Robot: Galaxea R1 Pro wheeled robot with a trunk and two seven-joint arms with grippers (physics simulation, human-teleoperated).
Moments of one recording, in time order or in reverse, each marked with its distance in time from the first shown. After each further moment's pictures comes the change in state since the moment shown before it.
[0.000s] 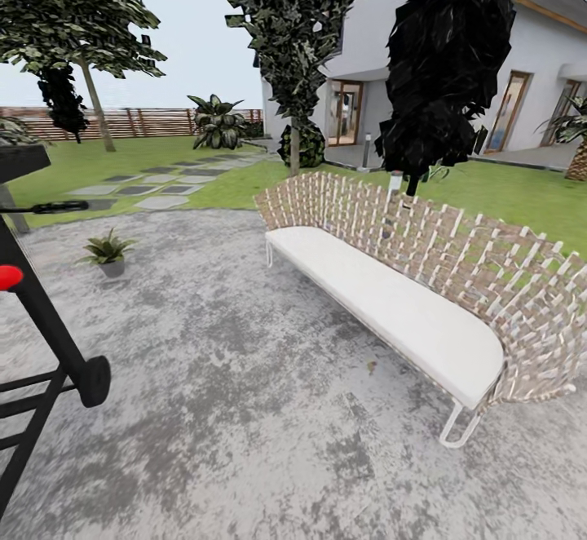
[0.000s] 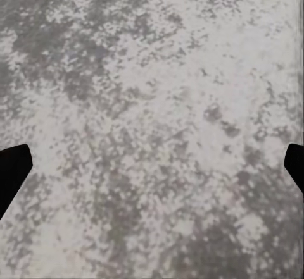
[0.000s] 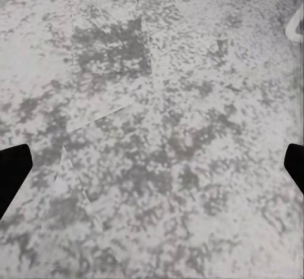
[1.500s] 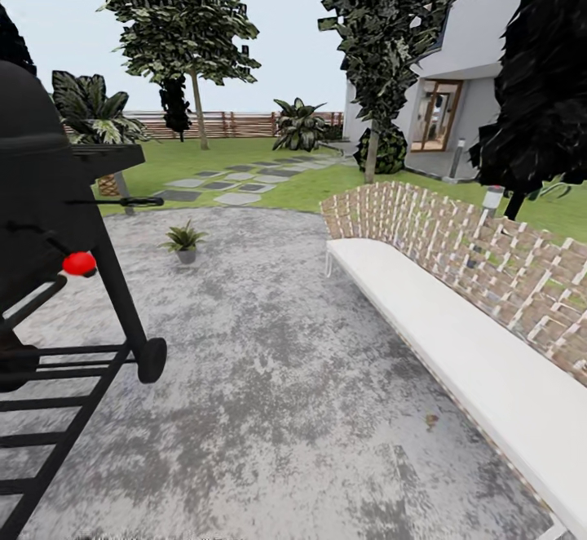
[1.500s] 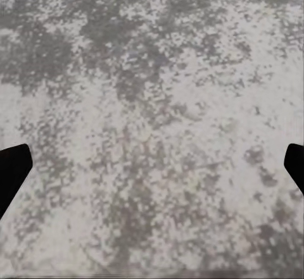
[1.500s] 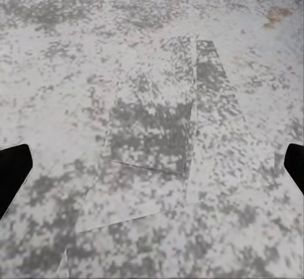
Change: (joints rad) left arm 0.002 0.000 0.026 -0.005 0.010 -0.003 0.002; right arm 0.000 0.000 0.000 0.001 0.001 0.000 -0.003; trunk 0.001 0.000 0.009
